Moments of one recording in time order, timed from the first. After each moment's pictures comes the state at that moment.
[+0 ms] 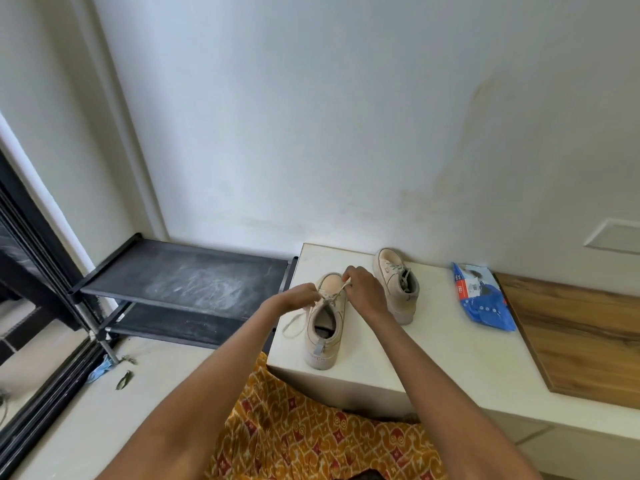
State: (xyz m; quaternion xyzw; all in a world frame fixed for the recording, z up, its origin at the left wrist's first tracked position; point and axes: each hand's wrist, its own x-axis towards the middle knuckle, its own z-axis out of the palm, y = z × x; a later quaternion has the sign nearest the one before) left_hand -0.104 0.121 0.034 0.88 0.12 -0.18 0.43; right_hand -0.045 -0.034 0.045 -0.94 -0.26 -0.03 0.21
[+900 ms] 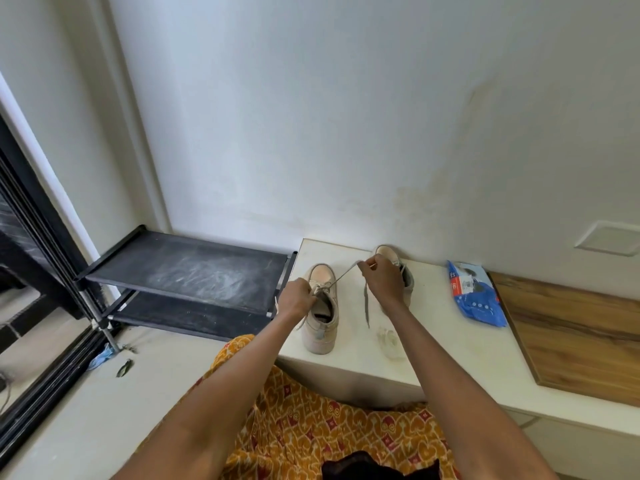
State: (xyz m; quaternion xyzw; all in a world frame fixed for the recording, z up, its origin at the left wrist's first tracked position) left_hand -0.122 0.092 0.008 0.91 0.26 0.03 0.32; right_hand -0.037 -0.065 0.063 -0.92 -0.10 -0.02 0.39
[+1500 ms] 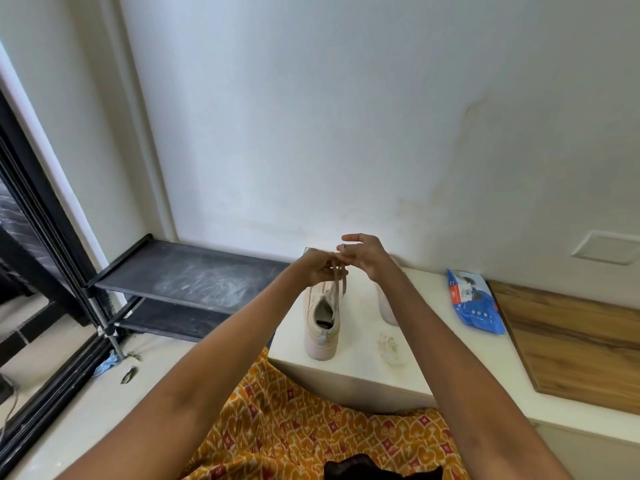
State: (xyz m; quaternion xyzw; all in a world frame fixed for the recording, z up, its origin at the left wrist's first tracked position) left_hand -0.100 0.084 0.116 0.57 0.21 -0.04 0.79; right_hand -0.044 -0.030 0.142 -0.69 -0.10 0.25 0.67
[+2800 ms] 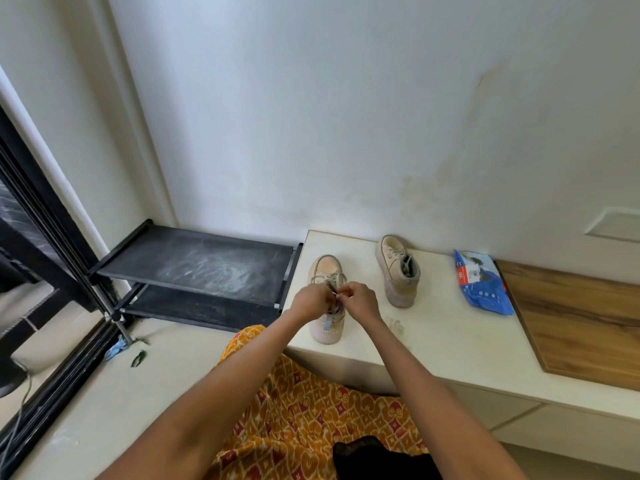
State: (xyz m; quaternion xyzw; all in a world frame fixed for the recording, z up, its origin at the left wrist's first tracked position) left_hand -0.129 0.078 0.004 0.97 0.11 -0.04 0.24; right_hand -0.090 -0.046 0.020 -0.92 -0.14 0.13 0.35
